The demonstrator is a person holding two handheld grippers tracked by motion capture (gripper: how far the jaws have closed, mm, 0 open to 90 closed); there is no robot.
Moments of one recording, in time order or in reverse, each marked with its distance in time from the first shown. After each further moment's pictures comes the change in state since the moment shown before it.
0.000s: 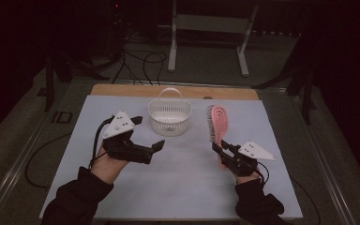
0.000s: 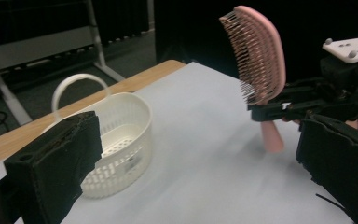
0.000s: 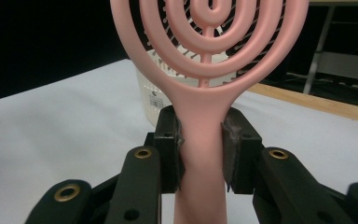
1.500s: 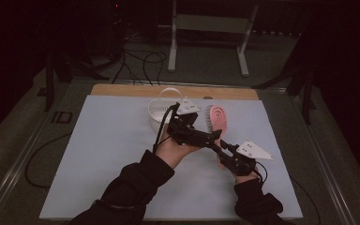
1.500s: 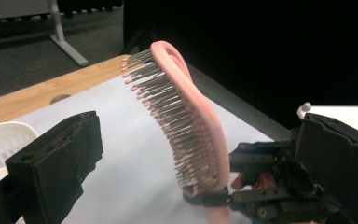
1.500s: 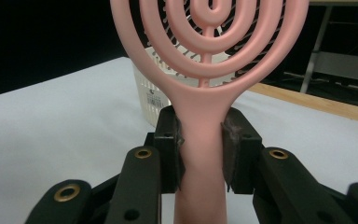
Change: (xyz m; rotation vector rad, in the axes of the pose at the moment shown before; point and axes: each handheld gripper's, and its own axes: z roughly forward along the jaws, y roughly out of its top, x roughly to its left) left arm -0.055 0.052 0.120 0.080 -0.095 -0.143; right arm 0.001 -0.001 0.004 0.003 -0.006 -0.008
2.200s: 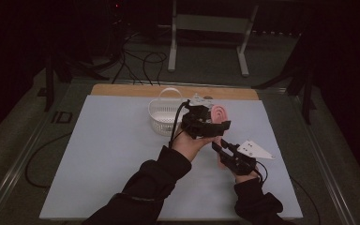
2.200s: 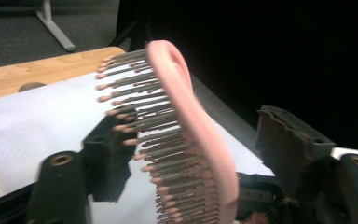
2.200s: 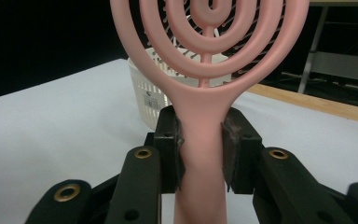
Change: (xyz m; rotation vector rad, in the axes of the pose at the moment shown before) left arm 0.004 0.007 0.039 0.005 -0.046 -0.147; right arm -0.002 0.000 0.000 -0.007 -0.010 0.010
